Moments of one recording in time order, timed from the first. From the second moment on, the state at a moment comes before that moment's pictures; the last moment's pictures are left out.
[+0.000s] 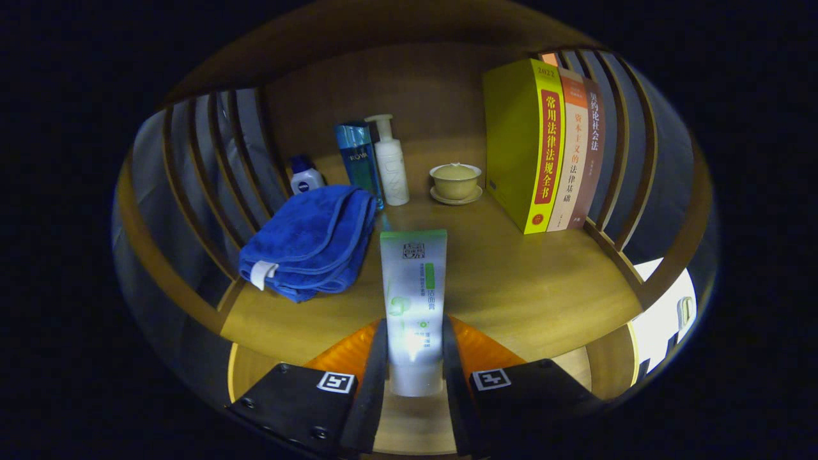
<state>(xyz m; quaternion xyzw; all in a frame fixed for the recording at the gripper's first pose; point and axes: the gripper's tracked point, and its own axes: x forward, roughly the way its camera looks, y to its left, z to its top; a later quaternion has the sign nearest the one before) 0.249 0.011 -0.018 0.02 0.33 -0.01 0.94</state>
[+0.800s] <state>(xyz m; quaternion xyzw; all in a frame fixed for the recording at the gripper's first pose) 0.270 0.005 -0.030 0.01 0.32 -0.02 0.95</state>
